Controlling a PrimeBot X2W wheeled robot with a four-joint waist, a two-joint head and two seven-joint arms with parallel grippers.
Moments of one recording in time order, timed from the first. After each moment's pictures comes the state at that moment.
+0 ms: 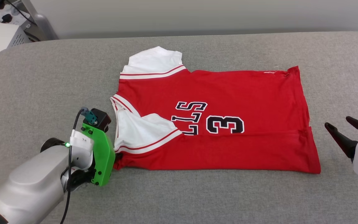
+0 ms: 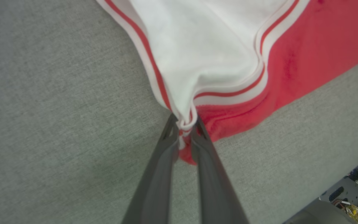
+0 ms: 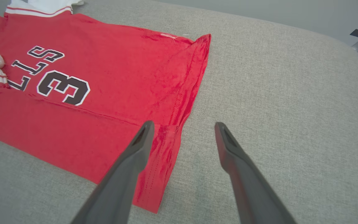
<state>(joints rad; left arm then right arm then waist) -0.80 0.65 -1.23 0.49 -1.20 -0.13 0.38 -0.29 -0.72 0.35 0.15 0.75 0.13 0.30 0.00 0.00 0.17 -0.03</state>
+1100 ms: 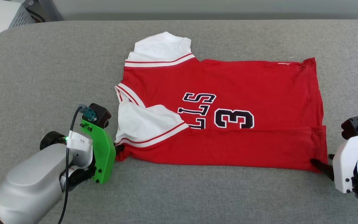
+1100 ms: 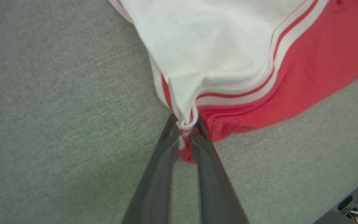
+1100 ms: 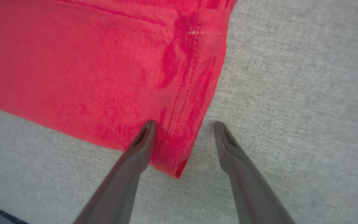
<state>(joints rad) -0.81 0.68 -1.21 0.41 -1.16 -0.09 0.32 -0.33 -0.62 0.44 0.35 0.77 0.13 0.62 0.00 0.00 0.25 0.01</state>
